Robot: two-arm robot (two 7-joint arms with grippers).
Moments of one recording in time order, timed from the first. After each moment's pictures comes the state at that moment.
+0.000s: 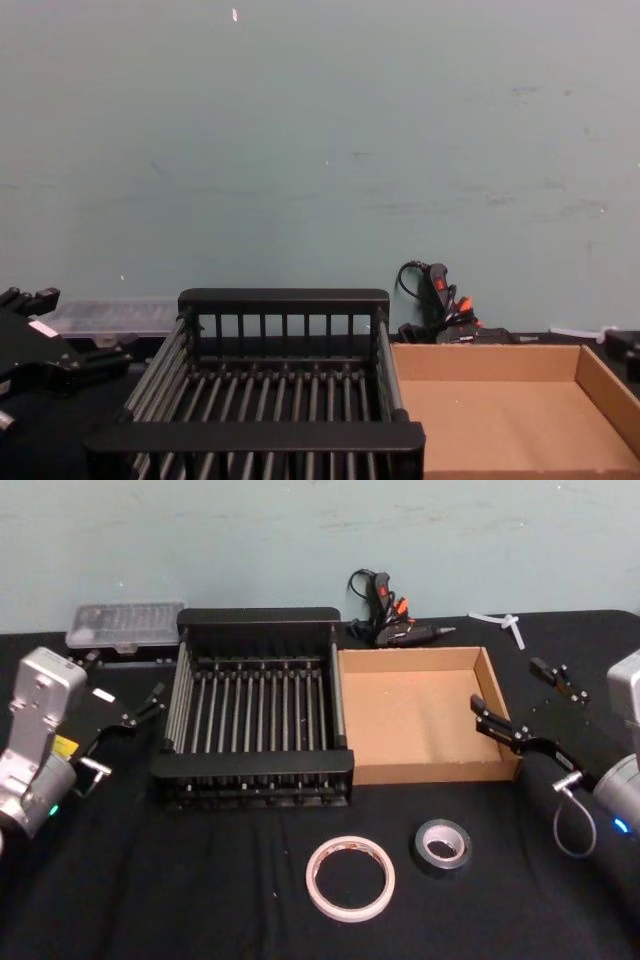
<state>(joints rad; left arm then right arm) -0.20 0.60 0.45 -1.41 -0.25 -0.12 0.03 0.03 0.63 -0.34 -1.62 0.36 -0.12 0.13</state>
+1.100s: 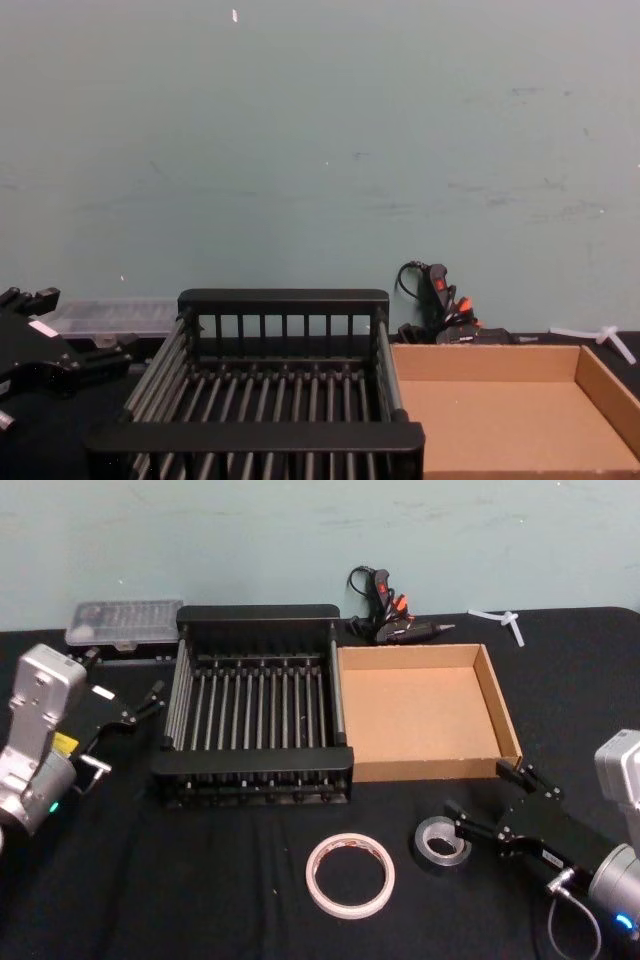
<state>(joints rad) -0.20 0.60 0.45 -1.41 -0.25 -0.12 0.03 -0.20 0.65 -0.28 -1.75 0.43 -0.01 0.26</state>
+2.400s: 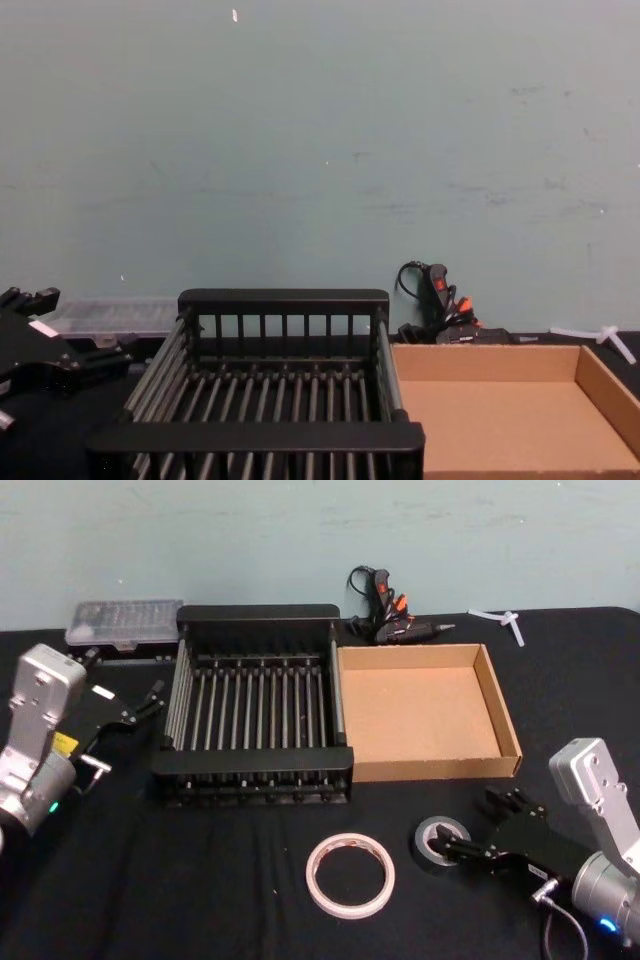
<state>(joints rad) -0.20 0.60 0.45 -1.41 -0.25 -0.12 0.03 -0.16 0.57 -0.27 -1.72 0.31 0.17 0.31</state>
